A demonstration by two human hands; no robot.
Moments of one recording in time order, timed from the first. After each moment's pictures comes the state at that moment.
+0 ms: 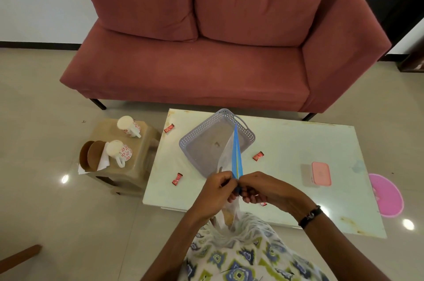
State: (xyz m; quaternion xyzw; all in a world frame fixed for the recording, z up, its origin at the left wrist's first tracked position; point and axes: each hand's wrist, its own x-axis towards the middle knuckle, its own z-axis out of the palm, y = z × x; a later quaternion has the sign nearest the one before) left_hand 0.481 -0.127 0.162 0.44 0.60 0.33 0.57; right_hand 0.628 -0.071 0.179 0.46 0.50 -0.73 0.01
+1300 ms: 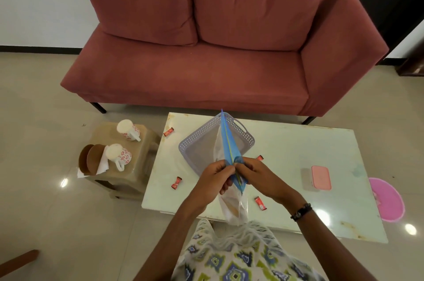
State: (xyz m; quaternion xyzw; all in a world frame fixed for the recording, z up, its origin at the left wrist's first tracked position) left_hand 0.474 -0.103 0.177 0.39 0.60 0.36 0.60; right_hand 0.614 -0.058 0.181 0.44 0.65 -0.60 -0.15
